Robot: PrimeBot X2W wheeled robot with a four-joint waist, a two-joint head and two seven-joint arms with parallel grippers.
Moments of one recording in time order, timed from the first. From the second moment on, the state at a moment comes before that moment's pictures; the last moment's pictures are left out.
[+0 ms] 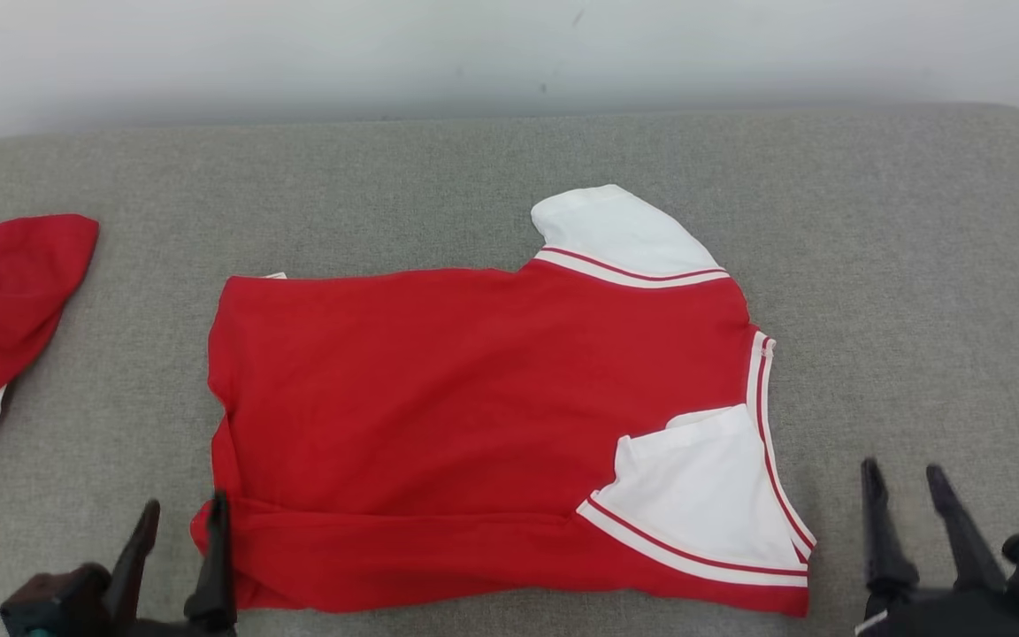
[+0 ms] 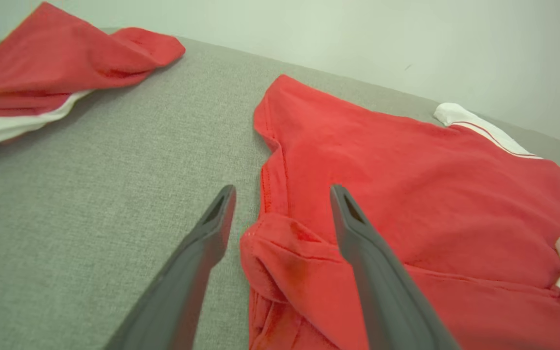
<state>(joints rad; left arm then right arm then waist) -0.03 0.30 -0.18 -0.12 -0.53 0.23 -0.01 0.06 -0.13 0.07 -0.01 0.32 0.13 -0.11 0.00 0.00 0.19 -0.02</state>
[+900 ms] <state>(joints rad) -0.13 0.28 -0.27 -0.12 -0.36 0.27 -0.18 -0.03 -0.15 0.14 -0.10 0.20 0.13 -0.09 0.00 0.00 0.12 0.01</state>
